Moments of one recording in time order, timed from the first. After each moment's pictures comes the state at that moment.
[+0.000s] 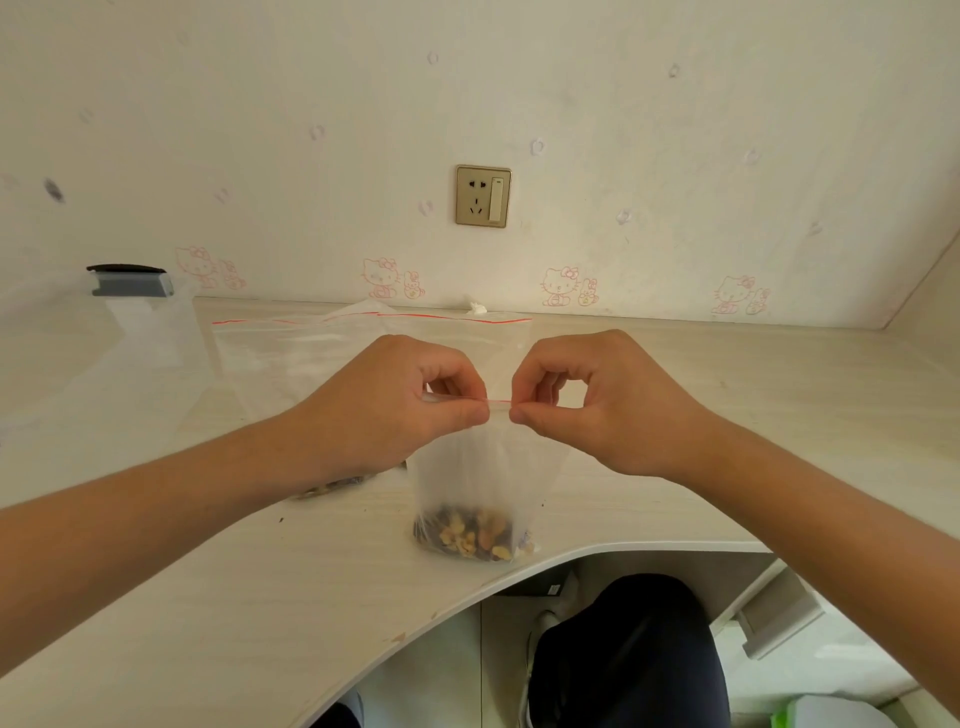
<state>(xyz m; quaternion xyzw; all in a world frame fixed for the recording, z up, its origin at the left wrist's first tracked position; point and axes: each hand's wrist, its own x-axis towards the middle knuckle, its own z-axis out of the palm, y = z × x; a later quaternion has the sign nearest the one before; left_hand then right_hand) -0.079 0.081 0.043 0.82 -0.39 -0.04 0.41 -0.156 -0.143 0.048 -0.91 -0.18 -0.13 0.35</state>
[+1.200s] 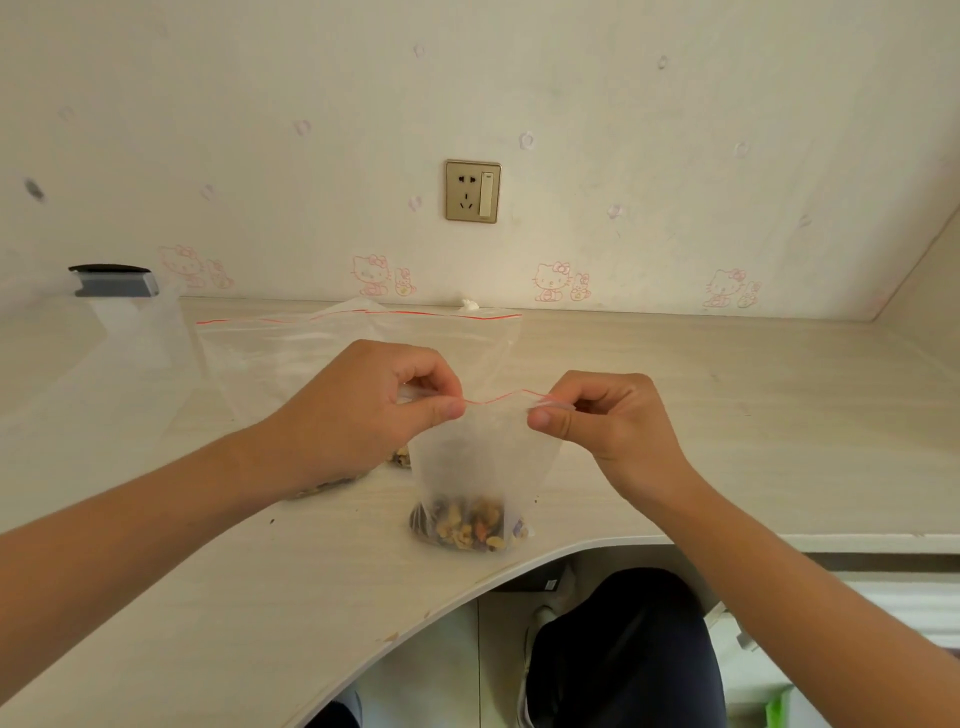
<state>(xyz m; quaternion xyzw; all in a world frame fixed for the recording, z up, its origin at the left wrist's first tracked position) -0.071 0.087 0.029 0.83 -0.39 0.00 0.39 -0.159 -0.149 -0.009 -0.72 -0.06 -0.17 0.67</state>
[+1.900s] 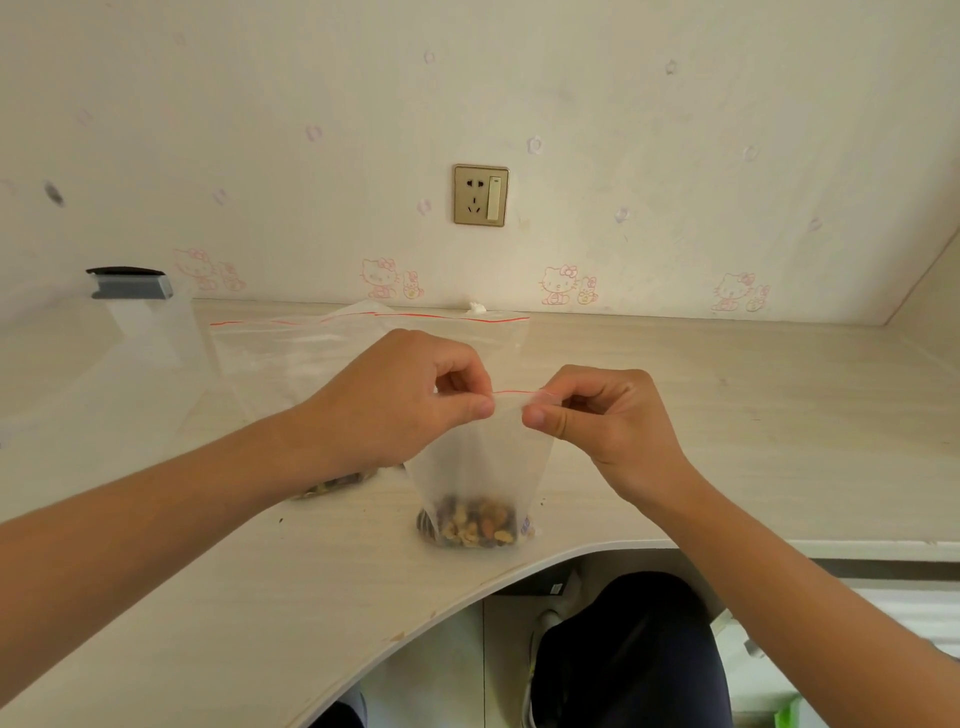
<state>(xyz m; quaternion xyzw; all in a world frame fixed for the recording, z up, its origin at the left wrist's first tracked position) -0.078 0.068 0.044 0.84 -0.41 -0.01 0.36 -0.155 -0.143 -0.005 -0.72 -0.09 -0.18 0.67</state>
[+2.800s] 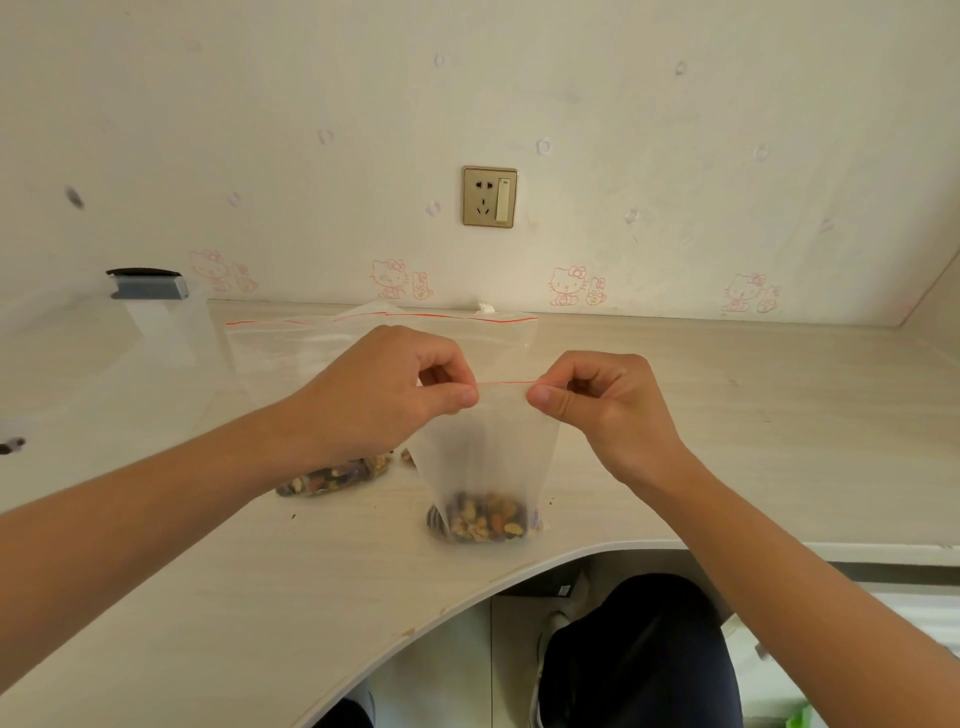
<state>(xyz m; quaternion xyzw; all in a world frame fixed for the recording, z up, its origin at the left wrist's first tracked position) -0.067 0.084 0.044 0.85 -0.39 -0.01 0.36 -0.141 -0.141 -0.003 -0.75 -0.09 -0.20 0.63</state>
